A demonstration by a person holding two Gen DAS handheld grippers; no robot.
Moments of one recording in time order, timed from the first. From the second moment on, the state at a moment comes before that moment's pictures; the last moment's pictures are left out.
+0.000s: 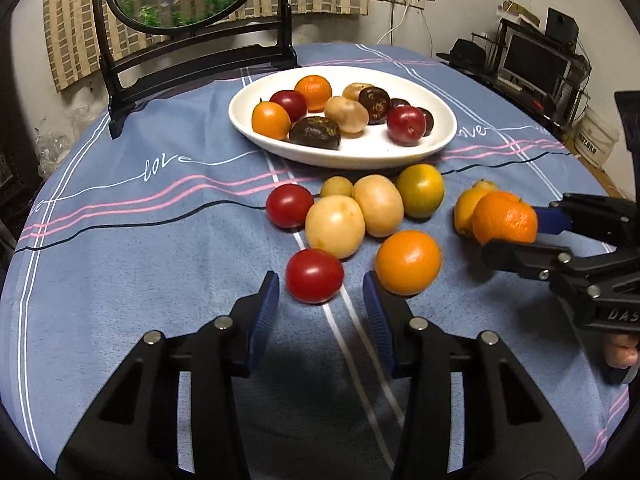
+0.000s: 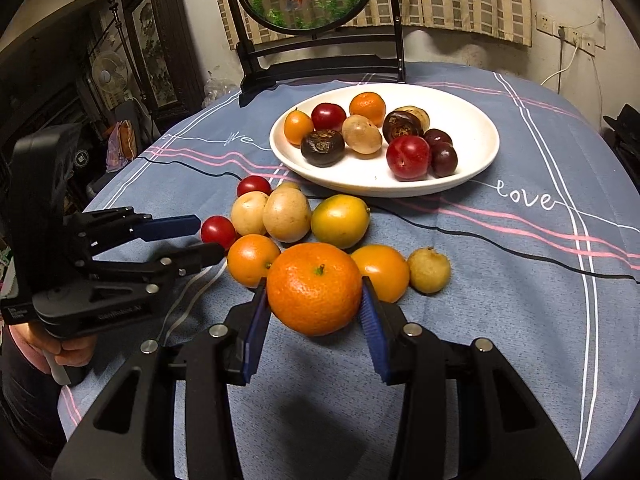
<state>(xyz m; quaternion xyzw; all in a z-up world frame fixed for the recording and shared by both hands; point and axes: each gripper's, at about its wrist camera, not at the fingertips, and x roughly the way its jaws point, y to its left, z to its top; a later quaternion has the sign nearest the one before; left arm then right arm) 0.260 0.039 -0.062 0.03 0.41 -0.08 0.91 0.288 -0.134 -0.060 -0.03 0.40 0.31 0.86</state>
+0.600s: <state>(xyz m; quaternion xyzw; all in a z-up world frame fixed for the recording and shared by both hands) 0.269 0.039 -0.071 0.04 0.41 -0.07 0.91 0.282 -0.135 -0.056 -0.03 0.39 0.31 0.87</state>
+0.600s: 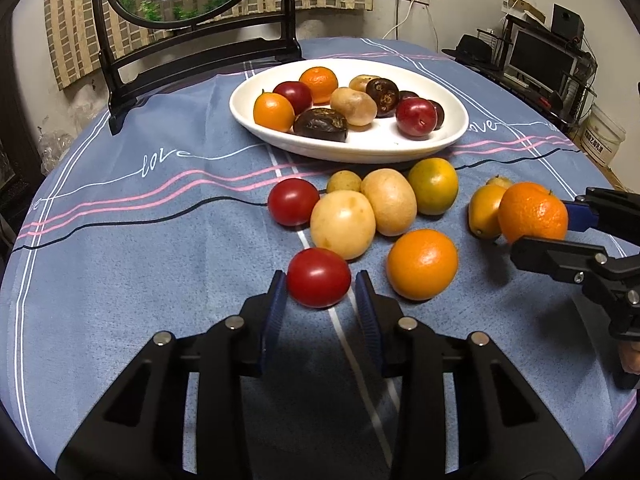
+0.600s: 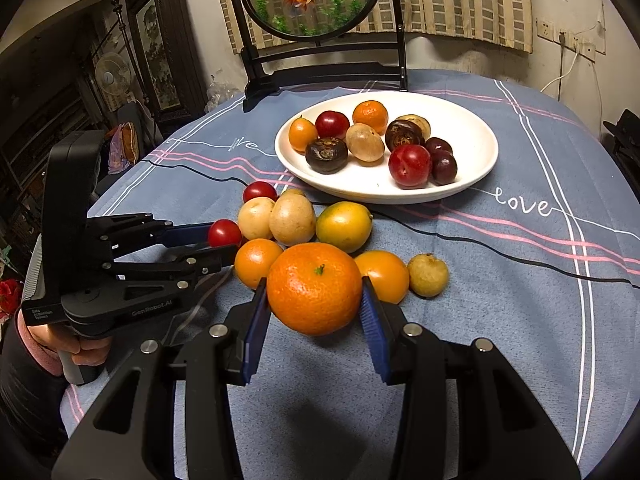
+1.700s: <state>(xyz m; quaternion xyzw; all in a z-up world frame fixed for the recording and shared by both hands) 0.388 -0.011 -0.030 -0.01 0.38 -0.09 0.92 0.428 -0.169 -0.043 0.09 0.34 0.21 0.91</state>
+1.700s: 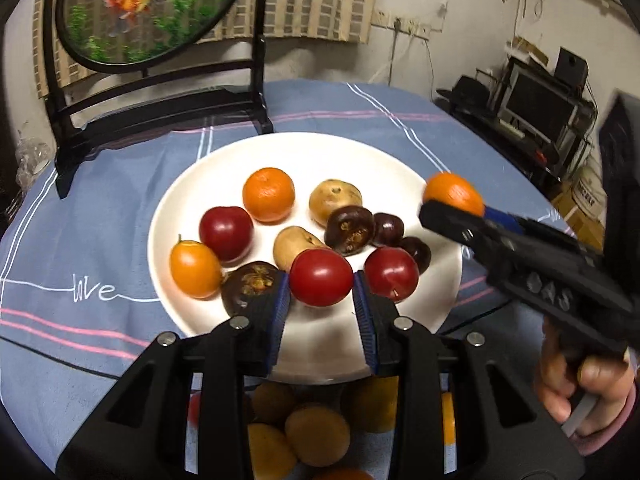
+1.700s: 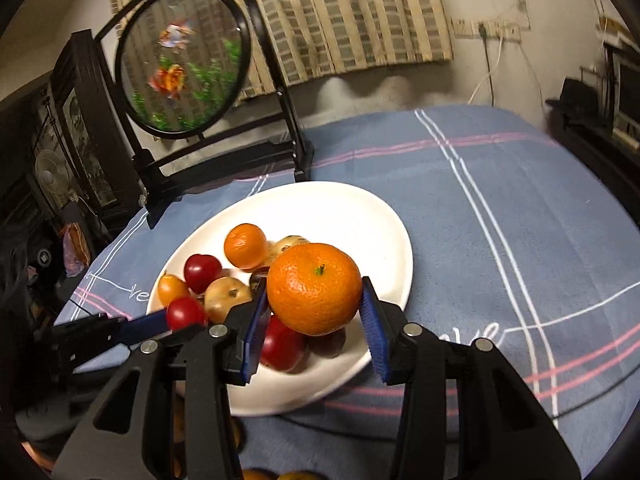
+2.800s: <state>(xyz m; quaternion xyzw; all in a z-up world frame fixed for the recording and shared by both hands) 0.288 0.075 -0.002 -0.10 0.31 0.04 0.94 0.290 -0.137 -0.039 -0.14 0.31 0.33 0.88</state>
